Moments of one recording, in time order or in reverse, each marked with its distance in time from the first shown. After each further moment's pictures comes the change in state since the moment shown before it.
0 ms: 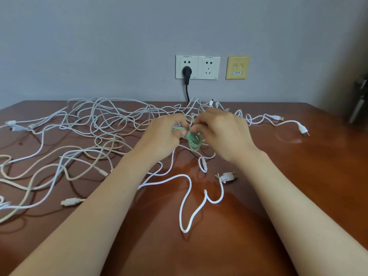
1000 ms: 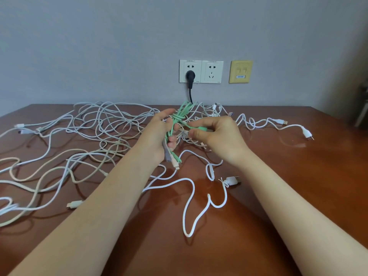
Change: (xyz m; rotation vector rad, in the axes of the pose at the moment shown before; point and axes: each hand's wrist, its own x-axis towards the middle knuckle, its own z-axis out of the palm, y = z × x) left_hand 0.009 0.003 -0.005 -1.116 0.055 -0.625; right_hand 0.007 -0.002 0.016 0.747 -0.015 0.311
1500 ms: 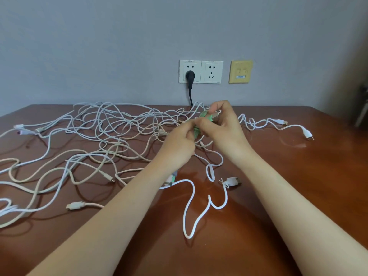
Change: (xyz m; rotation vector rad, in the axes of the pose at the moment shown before) left_hand -0.008 -0.025 0.019 0.746 -0.081 0.426; right_hand -0.003 -0.007 -0.002 0.299 0.089 -0.005
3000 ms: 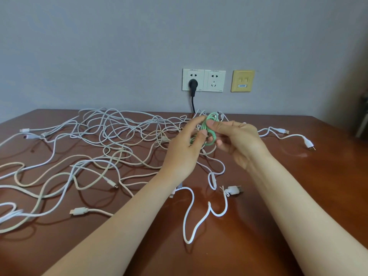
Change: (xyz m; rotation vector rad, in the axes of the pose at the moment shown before) left_hand -0.004 -0.005 0.004 -0.165 0.060 0.157; right_hand 0.003 -0.020 -0.013 0.369 0.112 0.402
